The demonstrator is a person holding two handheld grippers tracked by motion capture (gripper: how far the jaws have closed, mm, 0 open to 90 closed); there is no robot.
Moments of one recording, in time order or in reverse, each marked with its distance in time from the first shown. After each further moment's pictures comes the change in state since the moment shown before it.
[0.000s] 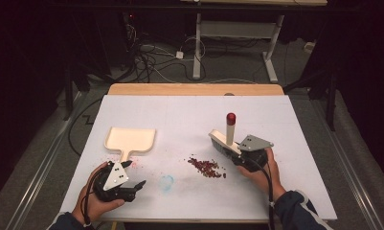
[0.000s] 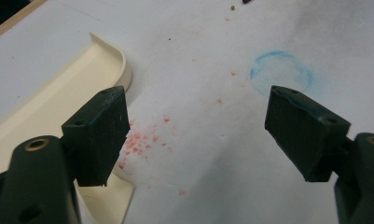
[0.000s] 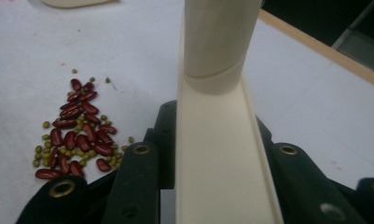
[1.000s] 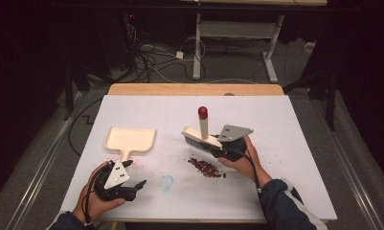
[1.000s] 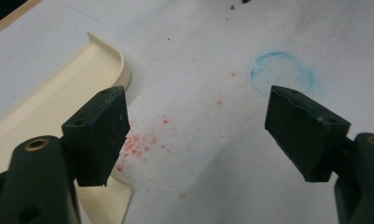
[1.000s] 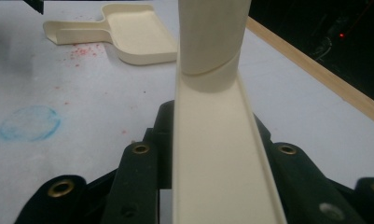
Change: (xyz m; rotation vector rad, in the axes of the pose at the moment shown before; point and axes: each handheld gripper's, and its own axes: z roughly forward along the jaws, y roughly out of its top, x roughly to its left) left arm 0.002 0.001 0.003 0.004 -0.002 0.003; right arm 0.010 0.053 0.040 -0.117 0.252 -0.119
